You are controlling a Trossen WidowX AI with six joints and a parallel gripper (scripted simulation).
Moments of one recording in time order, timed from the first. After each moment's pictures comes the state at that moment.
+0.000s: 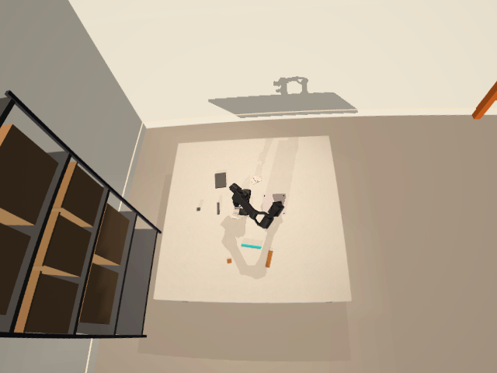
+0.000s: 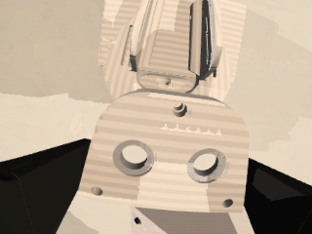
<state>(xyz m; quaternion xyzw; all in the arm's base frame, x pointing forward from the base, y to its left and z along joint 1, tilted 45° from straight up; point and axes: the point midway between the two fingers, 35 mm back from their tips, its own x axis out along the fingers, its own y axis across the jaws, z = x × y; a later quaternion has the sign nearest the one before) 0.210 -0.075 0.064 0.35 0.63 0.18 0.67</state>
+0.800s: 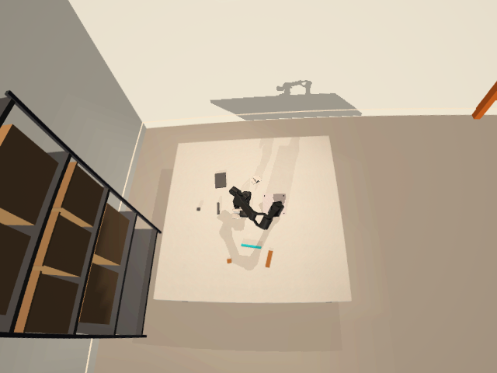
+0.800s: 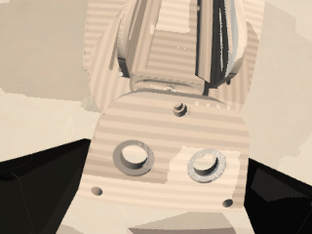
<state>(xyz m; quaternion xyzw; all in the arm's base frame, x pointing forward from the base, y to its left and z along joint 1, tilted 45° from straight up) 0.217 -0.052 0.040 0.35 0.63 0.18 0.67</state>
